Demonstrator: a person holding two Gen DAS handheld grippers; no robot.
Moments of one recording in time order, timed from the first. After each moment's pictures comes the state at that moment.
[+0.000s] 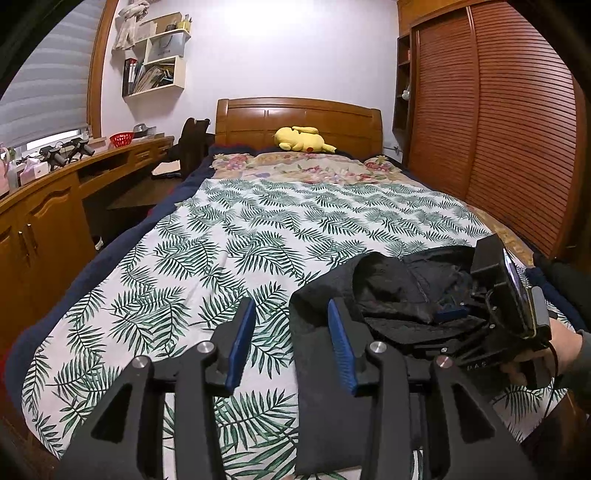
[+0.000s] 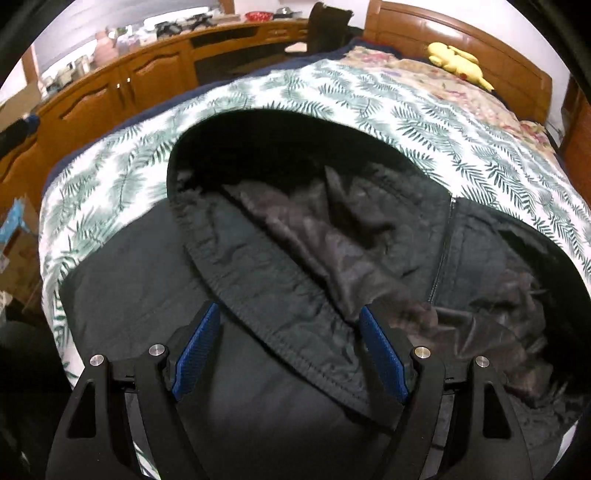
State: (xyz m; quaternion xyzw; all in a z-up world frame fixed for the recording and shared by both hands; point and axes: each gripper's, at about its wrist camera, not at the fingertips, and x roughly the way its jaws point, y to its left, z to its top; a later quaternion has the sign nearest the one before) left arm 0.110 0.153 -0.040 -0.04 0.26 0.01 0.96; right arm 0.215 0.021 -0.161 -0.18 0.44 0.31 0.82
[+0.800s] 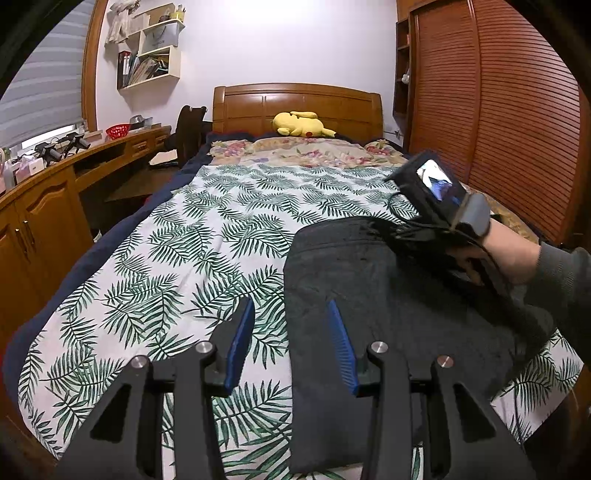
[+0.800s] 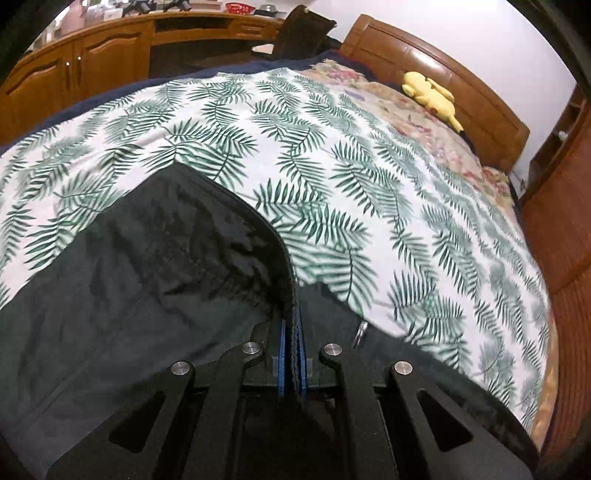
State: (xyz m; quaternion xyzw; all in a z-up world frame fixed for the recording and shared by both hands) left arm 0.123 0.141 -0.059 -0.03 0.29 0.01 0.96; right arm 0.322 0.067 -0.149 -0.27 0.39 0.20 0.86
